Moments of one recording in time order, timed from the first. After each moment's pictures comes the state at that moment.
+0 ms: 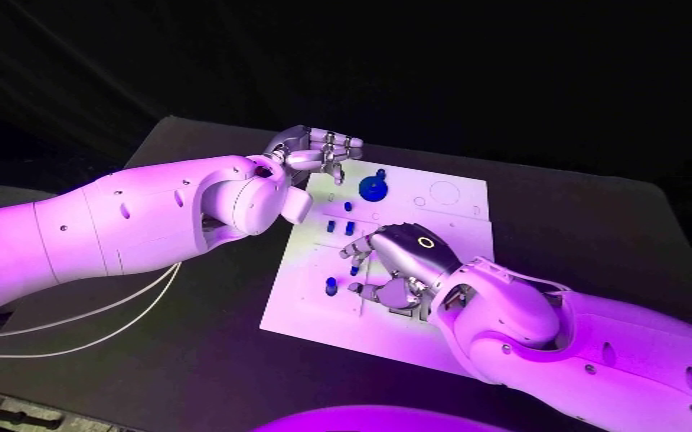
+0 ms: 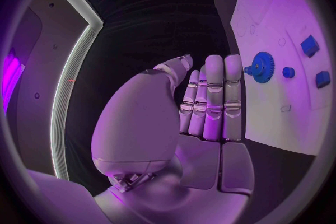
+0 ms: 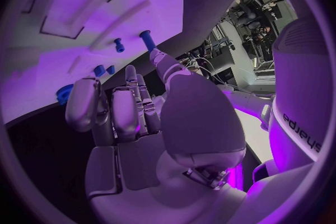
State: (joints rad) left arm 1.21 -0.88 -0.02 1.54 -0.10 -0.35 0.21; left_hand 1.43 -0.22 0.46 0.13 0.15 1.03 0.17 0.10 0.10 1.10 0.11 0.17 0.16 1.22 0.03 0.90 0.50 0.15 1.11 0.11 0.85 0.91; right arm 1.09 -0.67 -0.13 1.81 -1.70 -0.46 -0.25; right_hand 1.32 -0.18 0.26 0.06 0.25 0.98 0.15 0.09 0.14 1.10 0.09 0.19 0.11 1.46 0.01 1.28 1.05 0.07 1.40 0.11 1.17 1.31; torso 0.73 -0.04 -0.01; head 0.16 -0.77
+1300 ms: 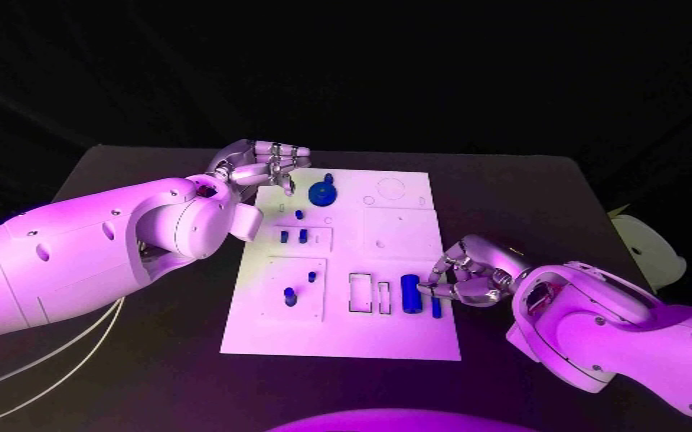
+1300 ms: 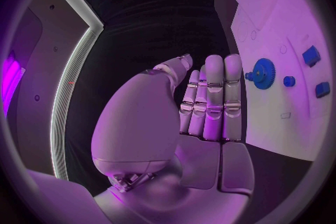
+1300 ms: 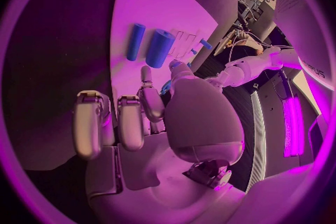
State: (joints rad) left arm 1.21 -0.89 -0.03 1.54 -0.10 -0.35 0.21; left_hand 1.43 -0.22 0.45 0.13 0.15 1.03 0.17 0.10 0.10 1.10 0.11 0.18 0.16 1.22 0.03 0.90 0.50 0.15 1.11 0.11 0.85 0.91; right arm 1.07 -1.09 -0.15 1.96 -1.29 -0.46 -0.44; right_hand 1.20 -0.12 -0.05 0.29 0.44 1.10 0.08 0.22 0.33 1.39 0.00 1.24 1.20 1.47 -0.06 1.45 1.31 0.05 1.46 0.05 1.41 1.31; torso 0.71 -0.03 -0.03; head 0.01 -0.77
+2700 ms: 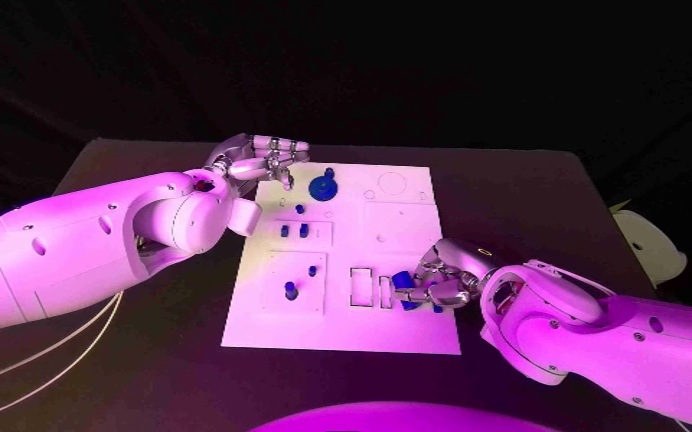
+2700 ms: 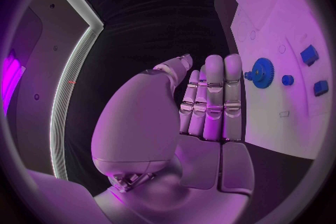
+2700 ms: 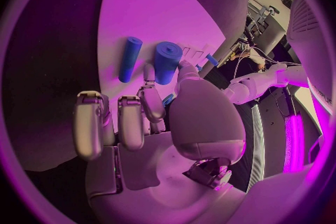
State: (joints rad) left arm 1.21 -0.90 -0.03 1.55 -0.09 -0.34 0.21; left_hand 1.43 -0.22 0.45 0.13 0.15 1.03 0.17 0.10 0.10 1.10 0.11 0.18 0.16 1.22 0.03 0.90 0.50 0.15 1.11 0.11 0.85 0.91; right arm 1.03 -0.97 -0.14 1.89 -1.42 -0.42 -0.55; right_hand 1.16 -0.11 -0.14 0.29 0.37 1.09 0.07 0.25 0.41 1.39 0.00 1.25 1.23 1.47 -0.06 1.46 1.31 0.04 1.47 0.05 1.42 1.31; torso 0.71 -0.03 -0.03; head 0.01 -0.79
